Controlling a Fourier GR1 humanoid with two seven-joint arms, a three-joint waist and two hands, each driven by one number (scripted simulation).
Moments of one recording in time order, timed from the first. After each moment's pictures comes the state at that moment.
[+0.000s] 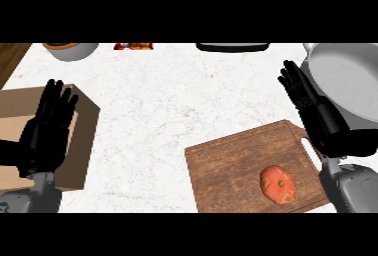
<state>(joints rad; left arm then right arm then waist) -0.11 0.24 0.01 -1.66 0.36 0.26 0.10 -0.27 -0.33 0.15 -1.63 -0.17 -0.01 0.03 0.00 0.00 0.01</state>
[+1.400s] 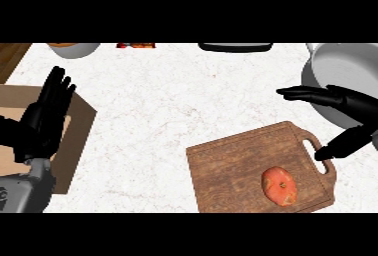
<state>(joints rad) -0.20 0.33 -0.02 -1.61 0.21 0.25 0.18 -0.52 -0.75 0.33 -1.23 0.10 0.52 -0.73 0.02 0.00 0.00</state>
